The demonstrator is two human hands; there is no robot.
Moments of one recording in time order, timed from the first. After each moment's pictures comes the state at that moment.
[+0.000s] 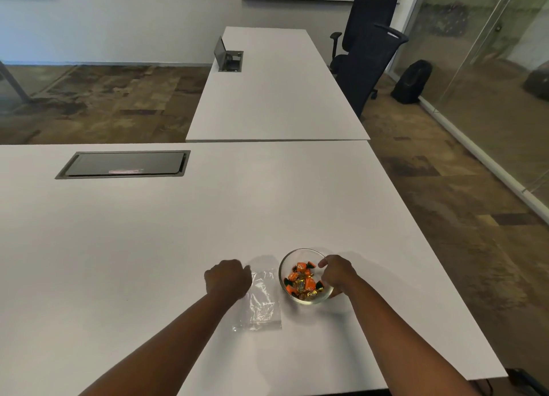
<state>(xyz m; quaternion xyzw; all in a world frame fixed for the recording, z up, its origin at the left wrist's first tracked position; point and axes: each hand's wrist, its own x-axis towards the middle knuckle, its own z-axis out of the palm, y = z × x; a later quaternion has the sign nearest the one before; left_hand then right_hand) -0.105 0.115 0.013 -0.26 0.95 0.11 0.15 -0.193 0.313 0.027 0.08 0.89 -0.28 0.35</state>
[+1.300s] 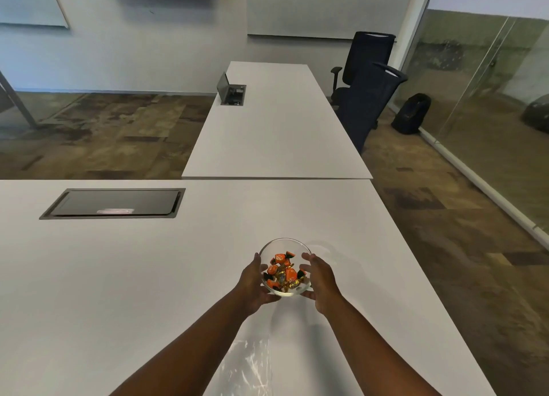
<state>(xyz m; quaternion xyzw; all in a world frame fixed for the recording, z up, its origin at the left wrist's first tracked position) -0.223 0.124 0.046 -0.36 0.43 0.81 0.13 -0.267 0.254 0.060 0.18 0.69 -0.65 0.26</state>
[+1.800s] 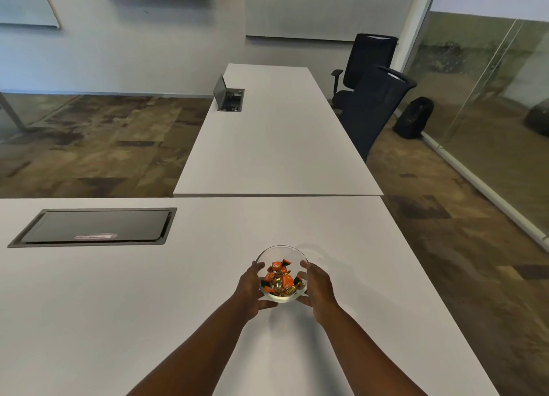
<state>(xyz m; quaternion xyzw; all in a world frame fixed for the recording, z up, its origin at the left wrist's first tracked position) -0.309 0.086 0.035 -0.40 0.47 0.78 0.09 -0.352 0.210 0.037 0.21 0.70 -0.64 0.25</state>
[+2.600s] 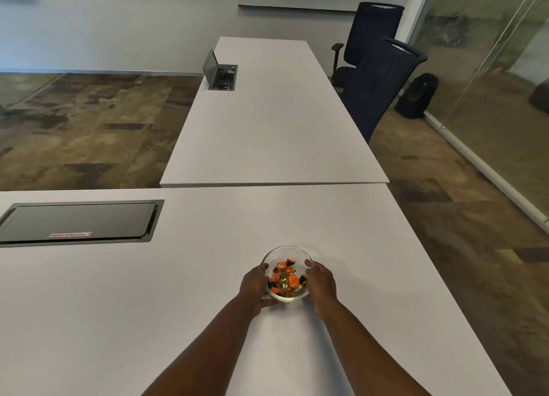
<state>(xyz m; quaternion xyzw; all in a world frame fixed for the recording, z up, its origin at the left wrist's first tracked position) -0.352 0.090 -0.006 -0.44 0.51 0.73 0.12 -0.396 0.206 -0.018 0.23 0.77 -0.56 0.19</state>
